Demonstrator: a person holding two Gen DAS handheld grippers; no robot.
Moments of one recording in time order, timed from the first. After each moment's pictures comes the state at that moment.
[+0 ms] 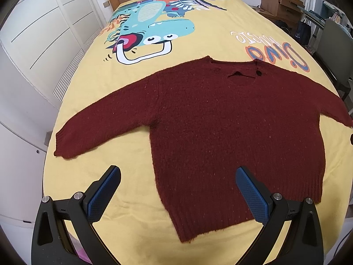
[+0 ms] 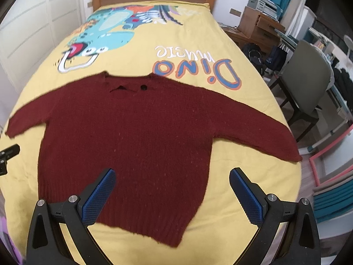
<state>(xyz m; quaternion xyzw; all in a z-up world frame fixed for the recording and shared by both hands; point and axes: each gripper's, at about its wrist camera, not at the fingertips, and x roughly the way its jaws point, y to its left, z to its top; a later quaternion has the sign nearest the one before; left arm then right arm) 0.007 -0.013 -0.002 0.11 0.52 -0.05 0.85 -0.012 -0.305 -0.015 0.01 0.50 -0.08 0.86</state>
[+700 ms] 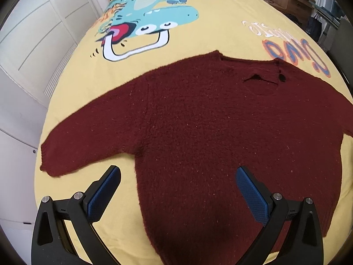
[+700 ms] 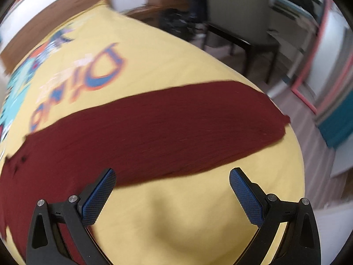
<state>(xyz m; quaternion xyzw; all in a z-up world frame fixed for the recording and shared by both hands) 0.108 -0.030 -0.062 0.11 0.55 -0.04 0.83 0.036 -0.599 -0.144 0.22 0.49 -0.29 0.79</state>
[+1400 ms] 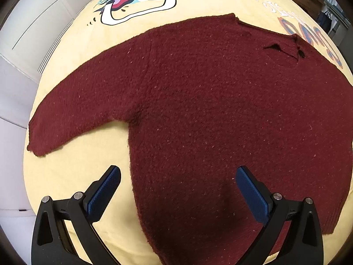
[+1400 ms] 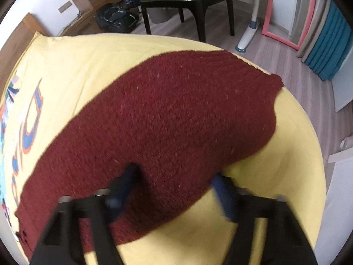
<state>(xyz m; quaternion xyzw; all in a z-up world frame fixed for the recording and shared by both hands) 0.108 -0.001 -0.113 0.09 0.61 -0.03 0.79 0.034 -0.715 -0.206 0.36 0.48 -0.35 0.72</state>
